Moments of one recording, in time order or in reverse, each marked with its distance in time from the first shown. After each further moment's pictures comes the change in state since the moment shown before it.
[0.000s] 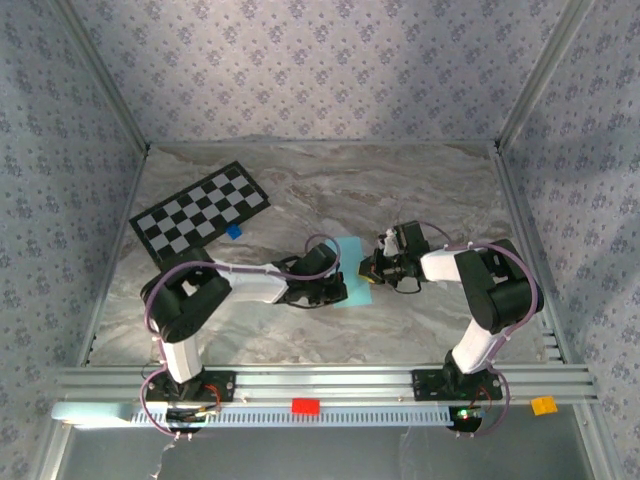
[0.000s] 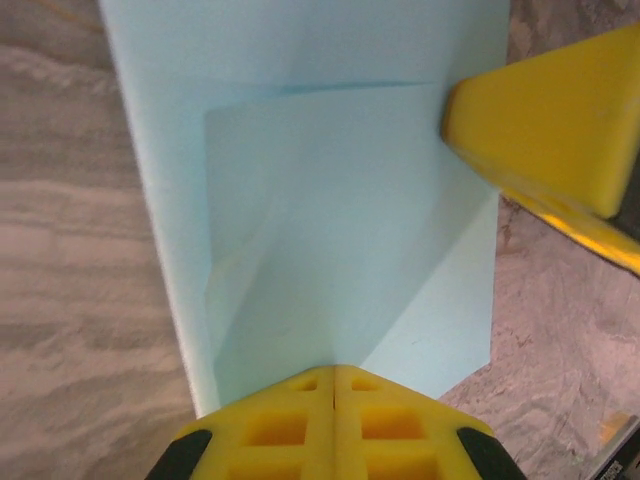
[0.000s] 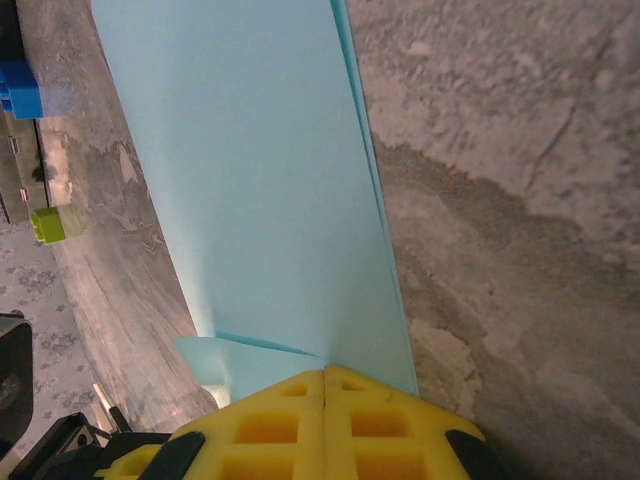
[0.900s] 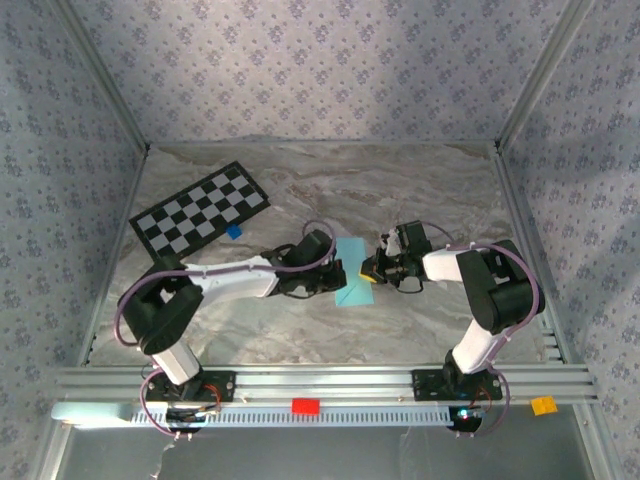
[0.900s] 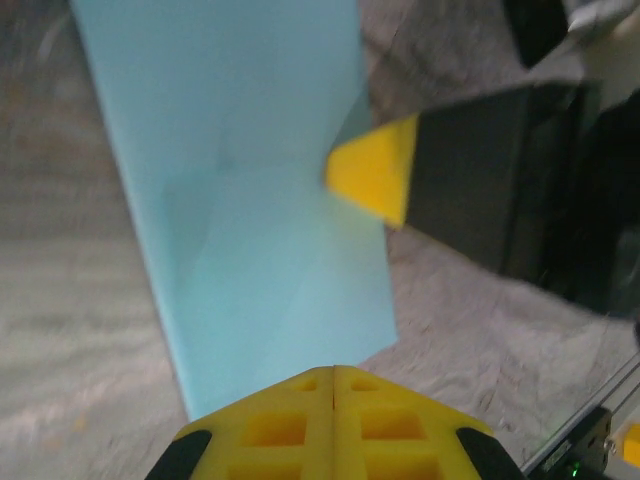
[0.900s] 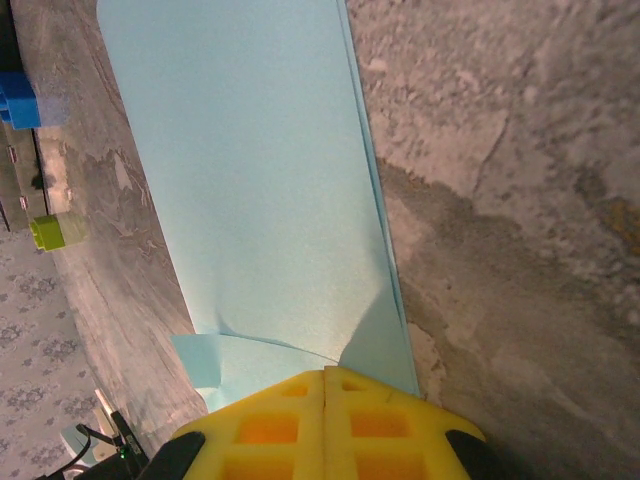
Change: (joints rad) left arm 0.029 -0.103 0.103 -0.141 -0.032 0.090; right arm -0.016 -0.006 -0.001 -0.014 -0.001 0.000
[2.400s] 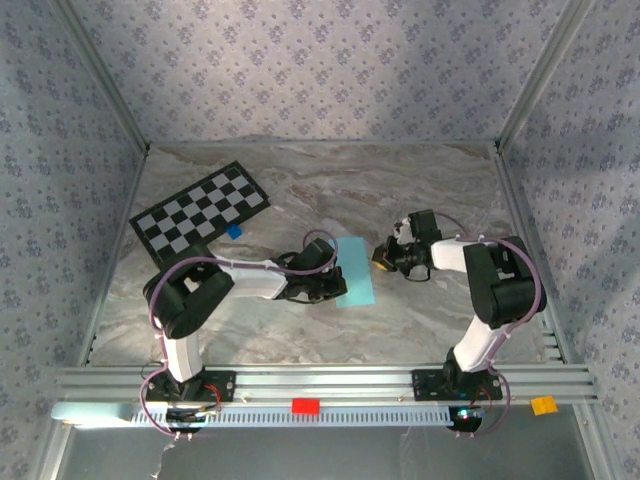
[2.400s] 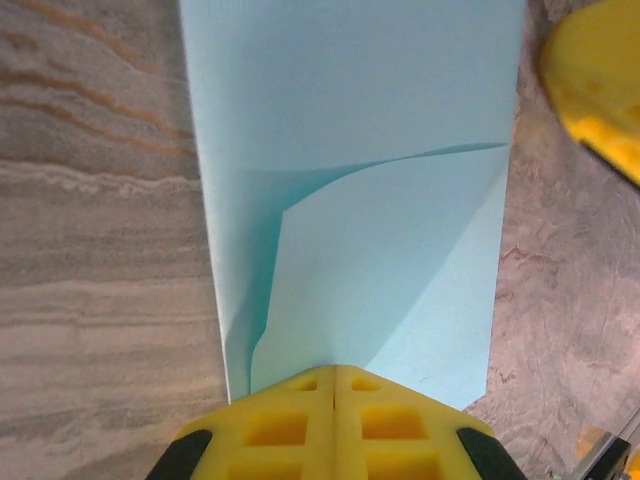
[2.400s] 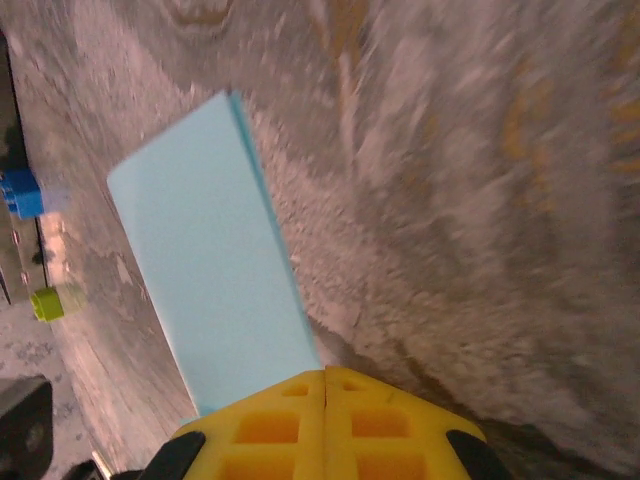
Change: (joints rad) left arm 0.008 0.135 -0.082 0.177 0.060 -0.098; right arm -0.103 0.017 0.088 -0.084 0.037 -0.028
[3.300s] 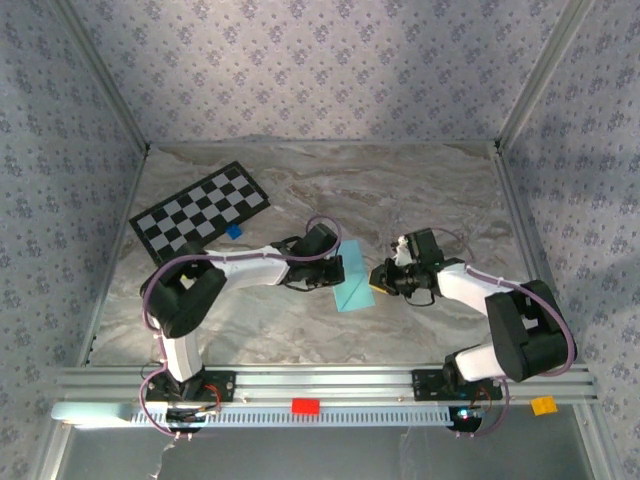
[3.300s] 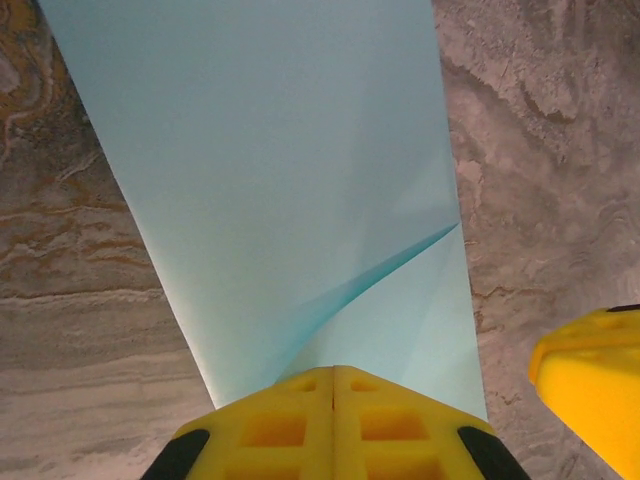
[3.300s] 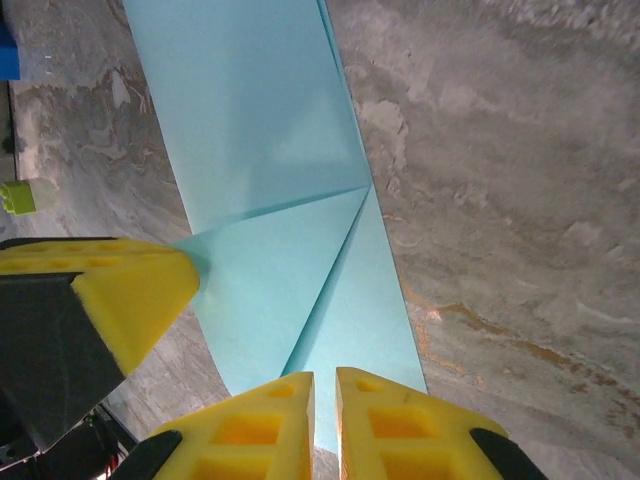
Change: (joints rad) left arm 0.039 -0.004 0.151 -0.224 -0.060 0.169; right arm 0.125 -0.316 -0.186 -0.135 0.043 -0.013
